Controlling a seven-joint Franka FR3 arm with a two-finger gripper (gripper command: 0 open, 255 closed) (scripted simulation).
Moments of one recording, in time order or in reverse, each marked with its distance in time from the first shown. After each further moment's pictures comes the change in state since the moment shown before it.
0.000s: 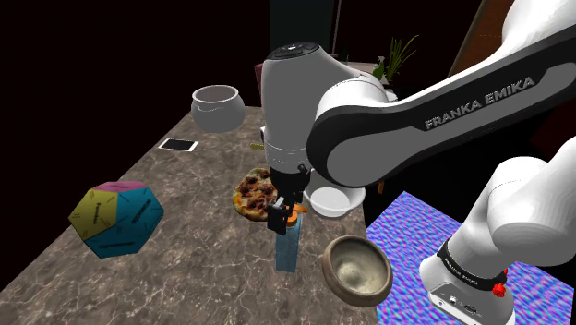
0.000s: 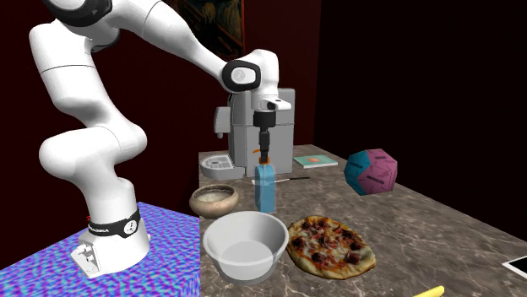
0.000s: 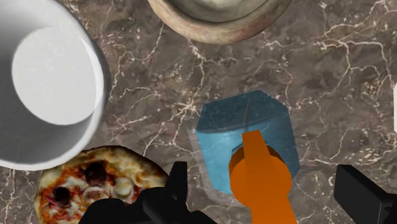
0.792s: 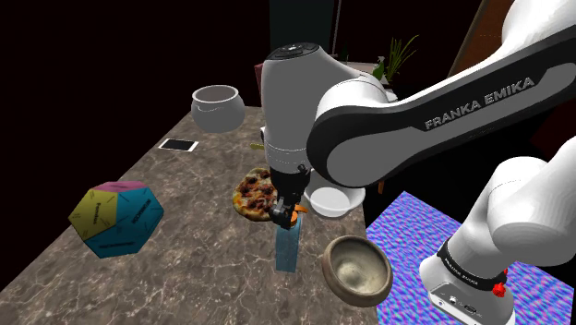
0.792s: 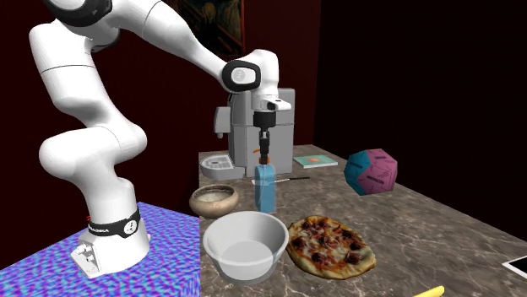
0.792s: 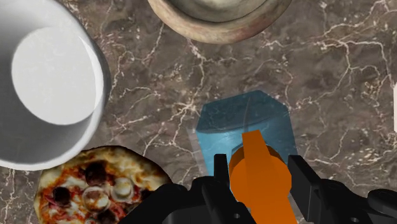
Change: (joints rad) arm 0.000 0.000 0.000 0.000 0.000 0.001 0.000
